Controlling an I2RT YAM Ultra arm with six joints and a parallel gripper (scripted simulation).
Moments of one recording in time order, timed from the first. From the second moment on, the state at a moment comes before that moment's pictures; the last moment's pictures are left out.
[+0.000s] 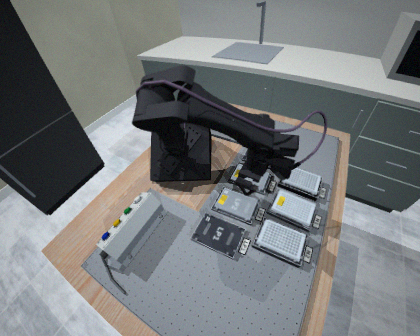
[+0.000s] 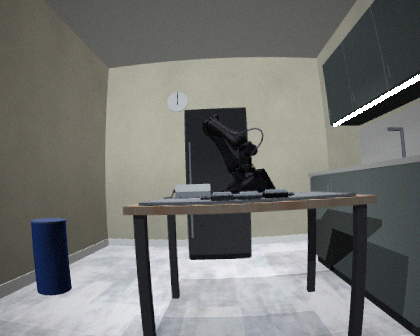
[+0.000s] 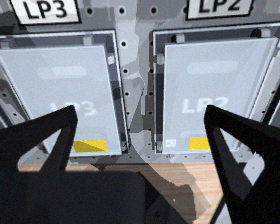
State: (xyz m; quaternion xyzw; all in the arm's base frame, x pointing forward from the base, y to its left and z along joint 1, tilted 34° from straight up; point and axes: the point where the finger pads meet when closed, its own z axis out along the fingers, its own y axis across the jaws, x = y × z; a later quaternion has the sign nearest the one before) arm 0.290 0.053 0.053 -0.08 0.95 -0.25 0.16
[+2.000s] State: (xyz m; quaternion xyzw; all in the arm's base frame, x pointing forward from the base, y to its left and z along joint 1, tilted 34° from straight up) arm 0.314 -0.051 0.117 -0.14 0.88 -0.22 0.39
